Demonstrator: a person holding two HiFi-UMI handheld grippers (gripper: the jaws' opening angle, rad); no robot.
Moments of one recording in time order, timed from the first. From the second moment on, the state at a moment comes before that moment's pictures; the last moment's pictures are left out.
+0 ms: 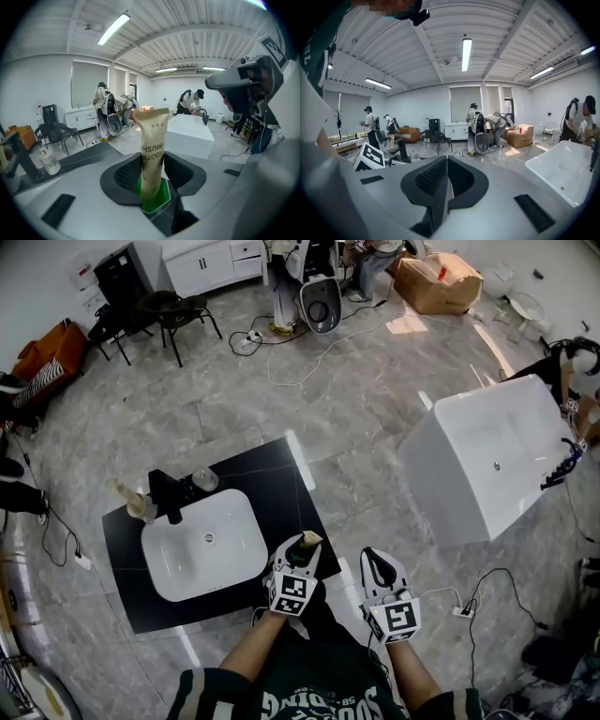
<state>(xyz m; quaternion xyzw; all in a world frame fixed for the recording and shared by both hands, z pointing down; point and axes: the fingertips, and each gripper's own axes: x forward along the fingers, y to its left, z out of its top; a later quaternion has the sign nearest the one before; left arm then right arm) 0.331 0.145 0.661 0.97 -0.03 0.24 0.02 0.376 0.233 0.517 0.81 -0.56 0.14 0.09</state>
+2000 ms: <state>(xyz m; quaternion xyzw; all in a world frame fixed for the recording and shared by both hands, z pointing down) 0.088 -0.076 0.532 0.97 -0.17 0.13 0.04 0.172 -0.013 0.504 0.70 -0.71 0.11 0.08</state>
